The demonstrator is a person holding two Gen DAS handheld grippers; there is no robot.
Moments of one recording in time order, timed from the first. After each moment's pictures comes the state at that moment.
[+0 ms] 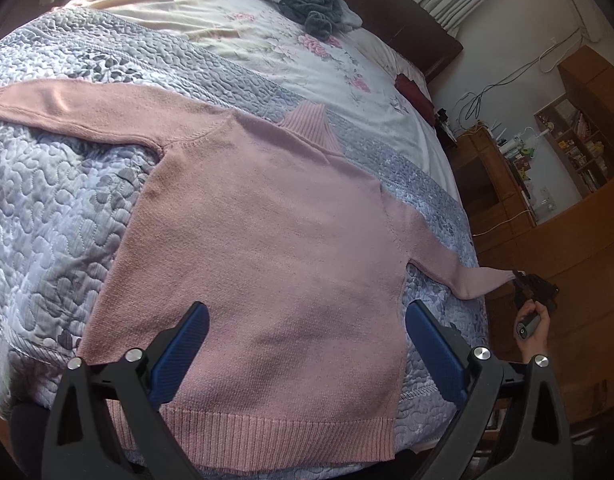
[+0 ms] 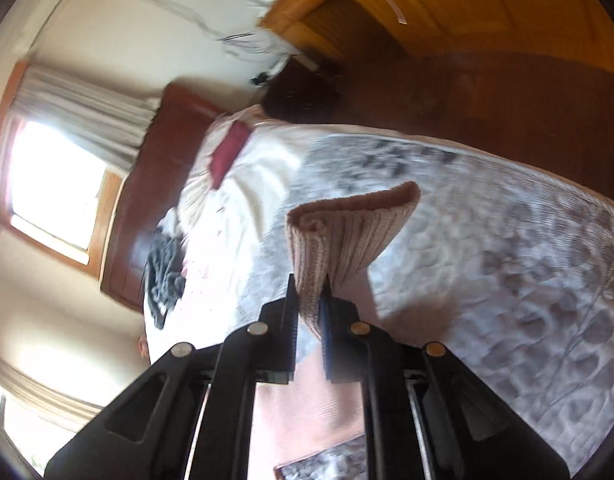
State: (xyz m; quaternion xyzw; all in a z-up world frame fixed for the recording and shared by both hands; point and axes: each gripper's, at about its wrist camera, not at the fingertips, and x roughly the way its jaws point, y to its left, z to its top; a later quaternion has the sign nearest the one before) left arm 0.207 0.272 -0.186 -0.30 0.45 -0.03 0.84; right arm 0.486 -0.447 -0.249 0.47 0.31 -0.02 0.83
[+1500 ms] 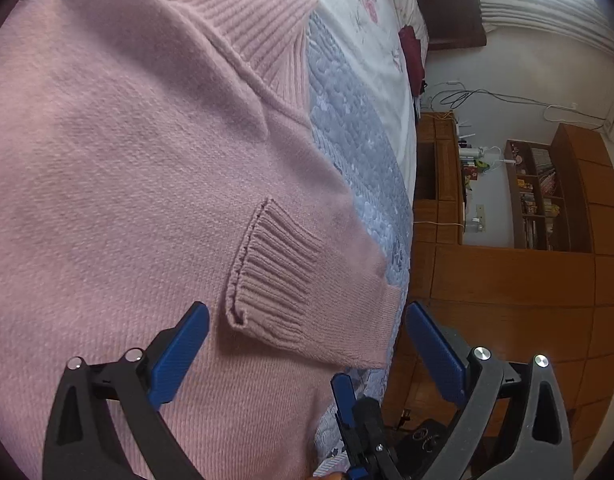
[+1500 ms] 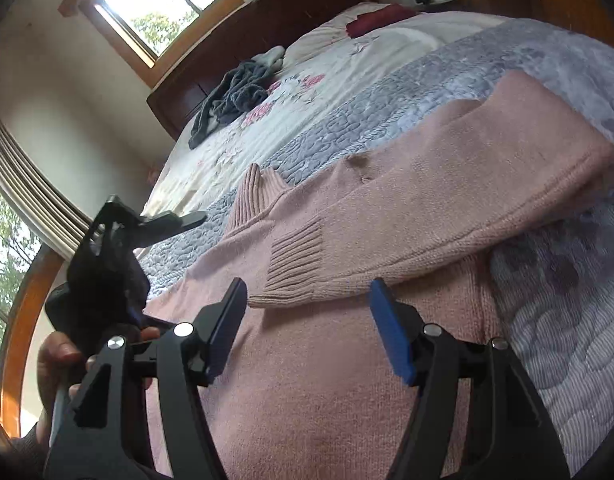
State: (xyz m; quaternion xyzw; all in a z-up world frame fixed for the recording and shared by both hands) left arm 0.498 0.225 -0.360 -0.49 0.53 -0.19 0.66; right arm 0.419 -0.064 -0.344 0.26 0.37 0.16 0.88
